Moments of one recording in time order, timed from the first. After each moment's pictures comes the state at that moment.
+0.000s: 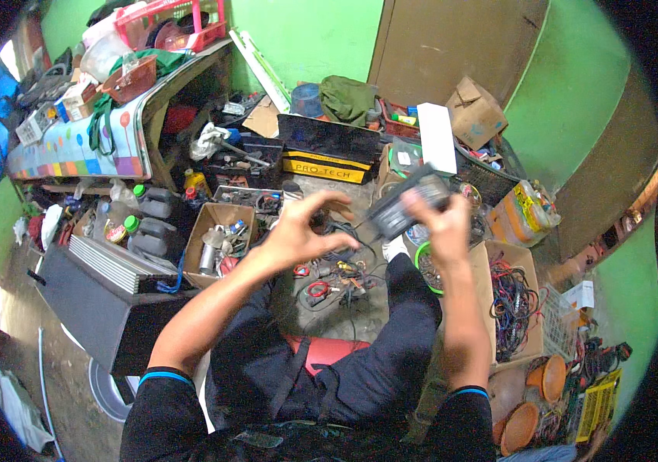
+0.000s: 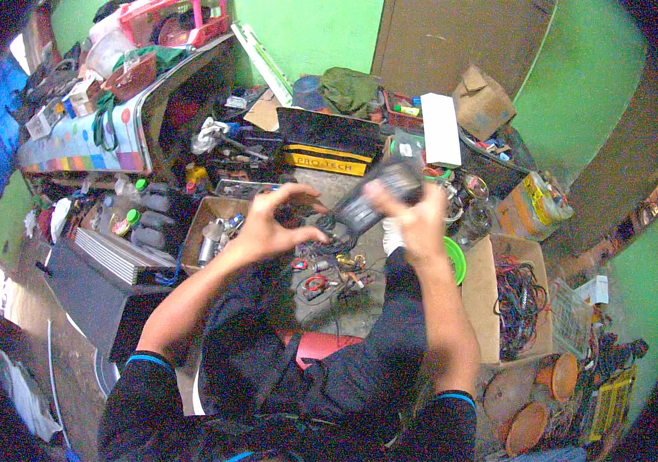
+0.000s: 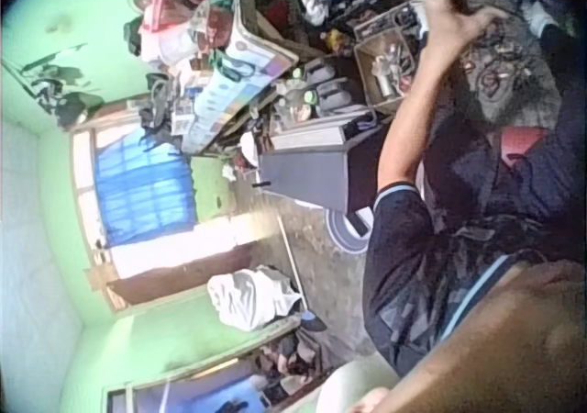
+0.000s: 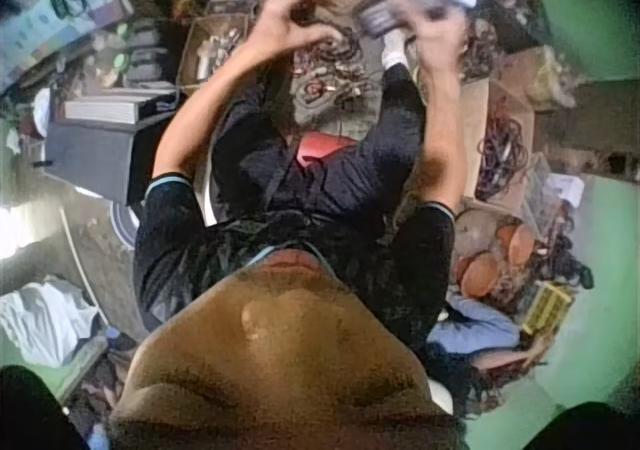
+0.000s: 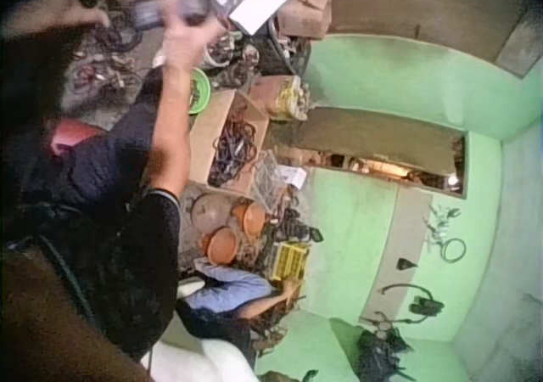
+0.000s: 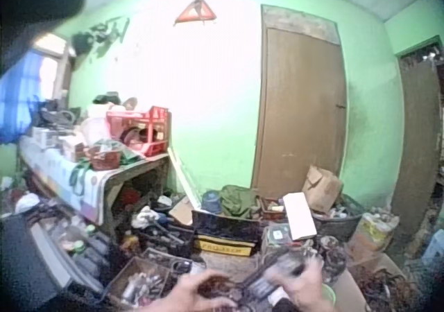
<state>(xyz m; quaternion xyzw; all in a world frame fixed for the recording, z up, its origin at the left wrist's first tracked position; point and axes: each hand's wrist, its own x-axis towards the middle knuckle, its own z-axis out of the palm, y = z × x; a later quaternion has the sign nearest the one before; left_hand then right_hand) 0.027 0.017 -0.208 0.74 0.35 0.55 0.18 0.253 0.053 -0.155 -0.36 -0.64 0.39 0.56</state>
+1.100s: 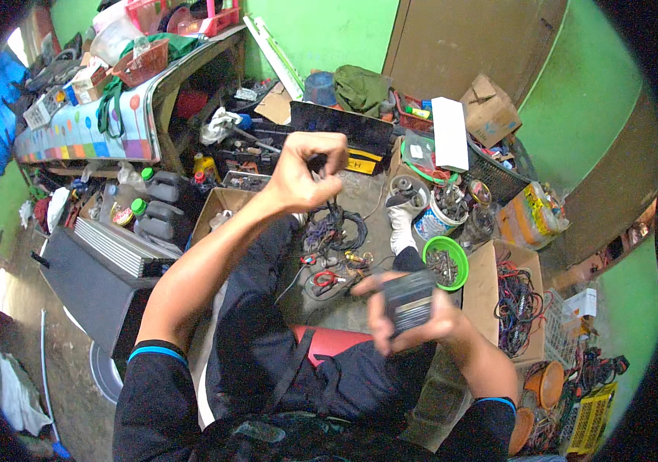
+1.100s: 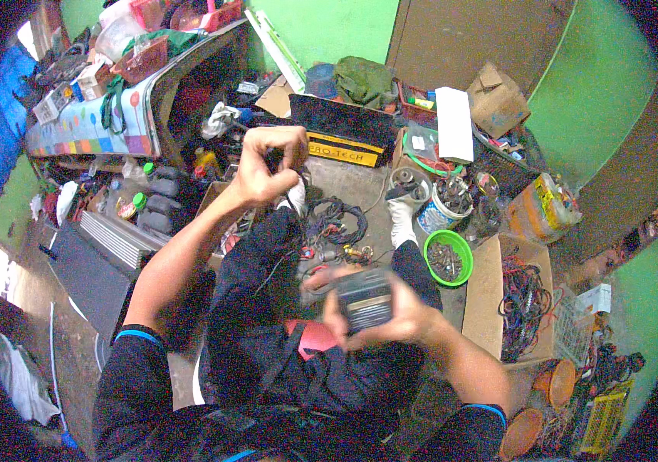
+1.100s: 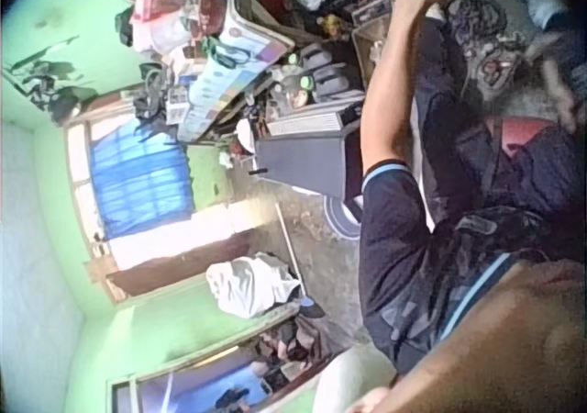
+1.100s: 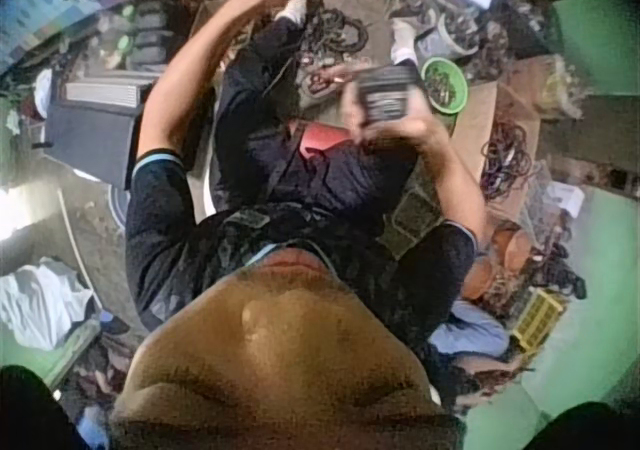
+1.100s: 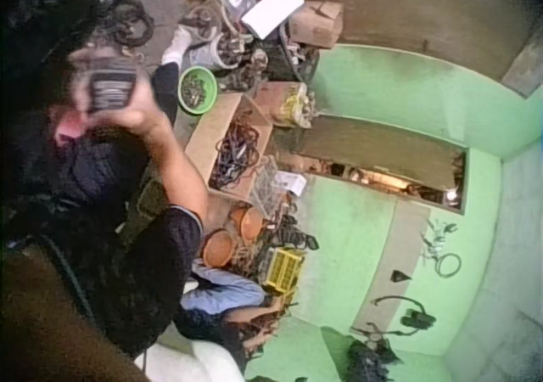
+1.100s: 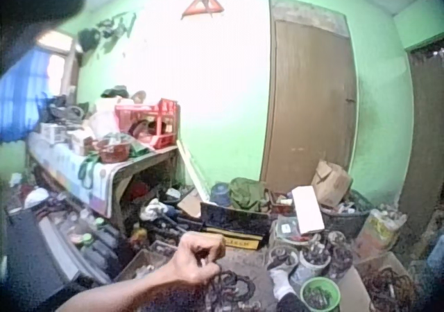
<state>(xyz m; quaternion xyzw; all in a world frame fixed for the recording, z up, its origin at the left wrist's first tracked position) 0.000 0.047 -0.154 0.76 0.20 0.59 0.18 0.261 -0.031 -0.166 -0.08 -0.58 0.79 0.17</state>
